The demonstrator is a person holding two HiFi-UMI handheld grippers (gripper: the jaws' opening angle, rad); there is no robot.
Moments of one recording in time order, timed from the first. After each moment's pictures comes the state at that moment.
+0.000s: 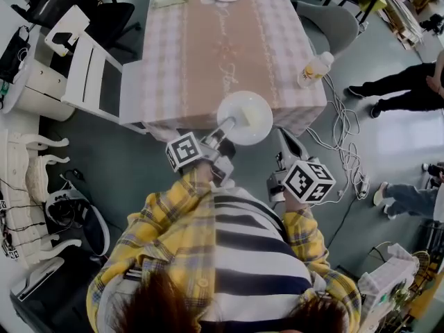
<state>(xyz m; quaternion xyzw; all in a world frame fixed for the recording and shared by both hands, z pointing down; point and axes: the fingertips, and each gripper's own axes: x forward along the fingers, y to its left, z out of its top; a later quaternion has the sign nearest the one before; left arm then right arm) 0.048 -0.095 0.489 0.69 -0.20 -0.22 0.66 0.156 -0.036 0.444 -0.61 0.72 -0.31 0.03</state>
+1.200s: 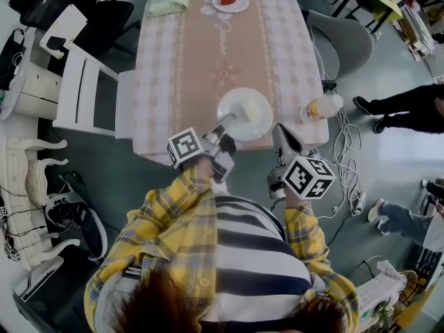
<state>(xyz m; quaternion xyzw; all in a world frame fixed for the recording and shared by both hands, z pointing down) 0.089 -0.223 0.508 0.67 -0.23 -0.22 0.67 0.199 -0.171 0.456 -0.59 0.73 -0.33 0.01</state>
